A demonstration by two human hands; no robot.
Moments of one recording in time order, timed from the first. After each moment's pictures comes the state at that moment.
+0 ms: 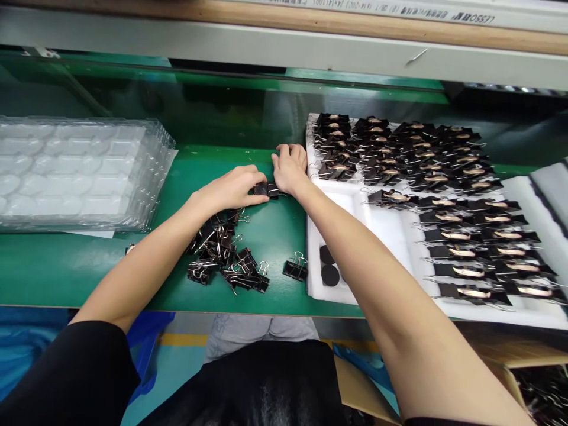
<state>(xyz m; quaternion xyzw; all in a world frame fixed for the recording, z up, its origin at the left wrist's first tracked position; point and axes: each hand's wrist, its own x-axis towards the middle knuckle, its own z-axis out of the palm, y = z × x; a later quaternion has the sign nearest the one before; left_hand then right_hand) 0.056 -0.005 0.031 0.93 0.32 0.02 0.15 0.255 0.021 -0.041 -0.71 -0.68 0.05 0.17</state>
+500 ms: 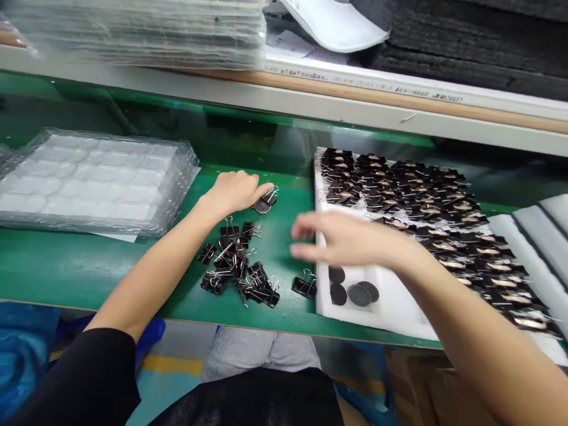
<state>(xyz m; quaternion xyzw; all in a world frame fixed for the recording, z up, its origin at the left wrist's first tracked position) 0.035 -0.005 0.067 0.88 0.48 -0.01 0.07 0.265 -0.118 0.104 -0.48 -0.84 0.26 0.01</state>
